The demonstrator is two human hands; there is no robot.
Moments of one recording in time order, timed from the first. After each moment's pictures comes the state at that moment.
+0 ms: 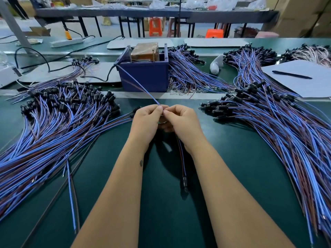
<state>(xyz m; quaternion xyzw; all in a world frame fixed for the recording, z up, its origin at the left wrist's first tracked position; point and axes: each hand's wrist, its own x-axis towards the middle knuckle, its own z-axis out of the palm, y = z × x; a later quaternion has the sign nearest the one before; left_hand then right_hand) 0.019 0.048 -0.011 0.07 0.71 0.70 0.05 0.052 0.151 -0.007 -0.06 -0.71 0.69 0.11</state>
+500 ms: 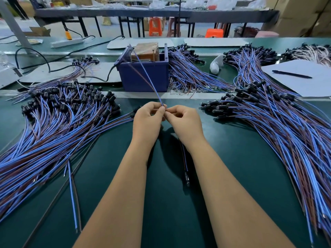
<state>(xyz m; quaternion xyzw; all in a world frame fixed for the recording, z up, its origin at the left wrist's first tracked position) 0.021 0.052 -0.015 0.10 0.75 0.65 -0.05 0.049 0.156 -0.012 -0.08 -0.79 0.58 0.18</state>
